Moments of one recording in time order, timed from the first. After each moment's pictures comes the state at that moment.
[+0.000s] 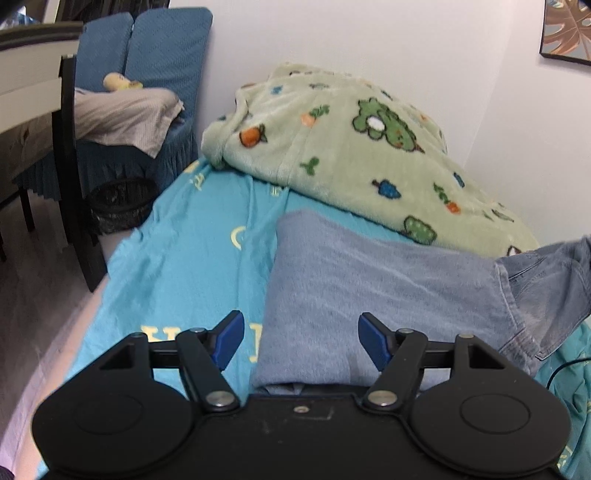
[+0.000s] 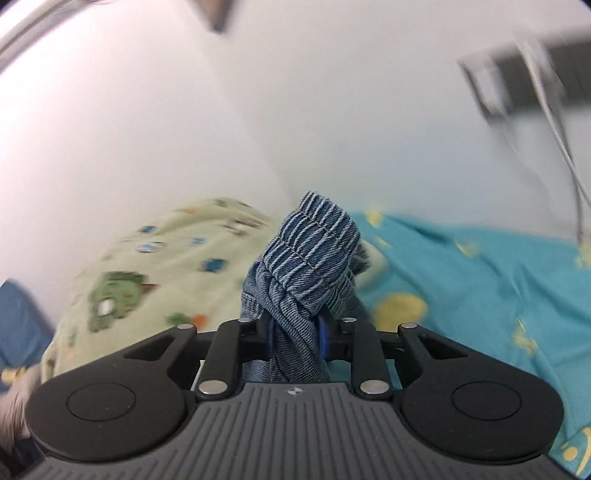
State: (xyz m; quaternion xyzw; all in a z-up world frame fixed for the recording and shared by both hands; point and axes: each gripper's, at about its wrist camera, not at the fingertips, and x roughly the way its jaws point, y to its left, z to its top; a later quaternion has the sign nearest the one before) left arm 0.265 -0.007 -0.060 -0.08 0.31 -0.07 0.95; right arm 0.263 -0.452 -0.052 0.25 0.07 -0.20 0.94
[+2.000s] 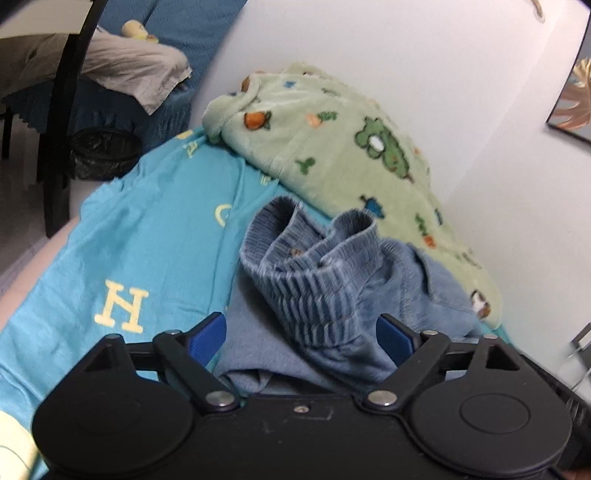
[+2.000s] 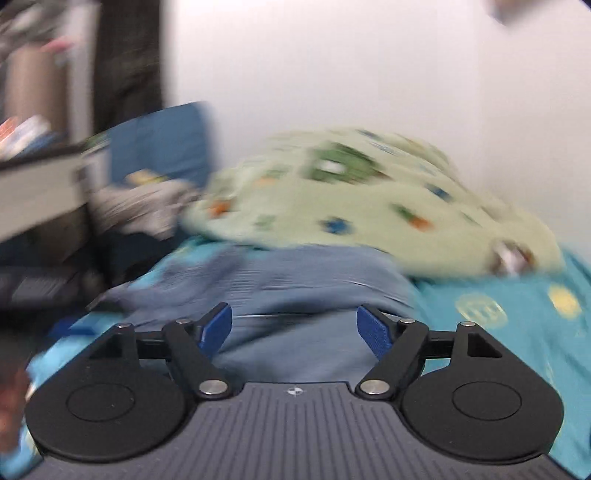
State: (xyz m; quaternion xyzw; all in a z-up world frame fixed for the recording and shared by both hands) left arm 0.276 0.020 -0.101 -0.22 0.31 -0.11 0.92; right arm 0.248 -0.274 -0.085 0.08 0.18 0.03 0.98
